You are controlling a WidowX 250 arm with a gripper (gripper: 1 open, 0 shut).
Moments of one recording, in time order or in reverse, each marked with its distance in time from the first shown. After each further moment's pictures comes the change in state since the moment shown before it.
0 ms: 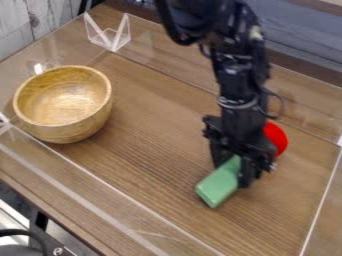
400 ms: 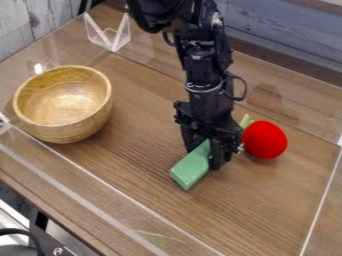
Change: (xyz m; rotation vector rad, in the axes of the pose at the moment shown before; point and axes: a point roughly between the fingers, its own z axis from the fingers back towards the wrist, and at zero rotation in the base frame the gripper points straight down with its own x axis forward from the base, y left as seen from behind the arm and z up) arm -0.004 0.033 0.006 0.019 -0.010 0.024
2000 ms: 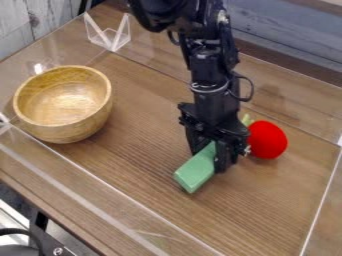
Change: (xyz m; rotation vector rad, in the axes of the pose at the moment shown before) arm -0.004 -0.021 0.002 -0.019 0.018 -0.034
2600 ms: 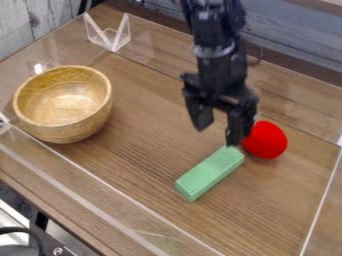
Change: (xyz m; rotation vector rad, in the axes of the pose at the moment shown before) arm 0.007 -0.011 0.054 0.004 -0.071 -0.003
